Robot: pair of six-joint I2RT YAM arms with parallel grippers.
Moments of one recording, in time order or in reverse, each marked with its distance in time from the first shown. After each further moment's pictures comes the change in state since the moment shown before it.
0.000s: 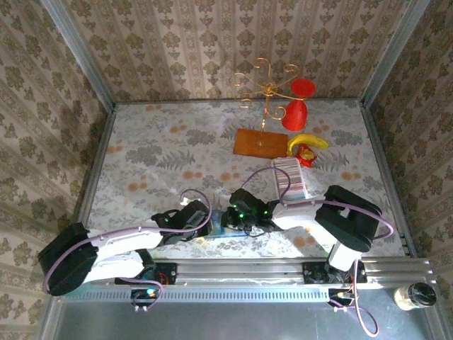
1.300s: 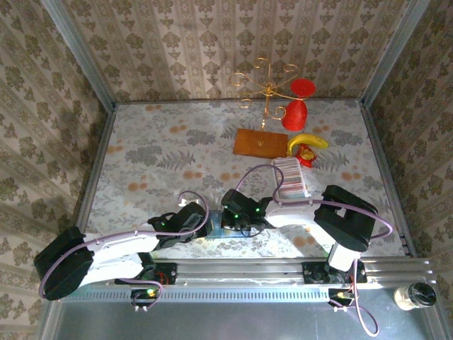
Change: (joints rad) left arm 0.000 -0.051 -0.056 0.072 0.011 -0.018; right arm 0.043 0.024 0.116 -0.214 0.099 -0.011
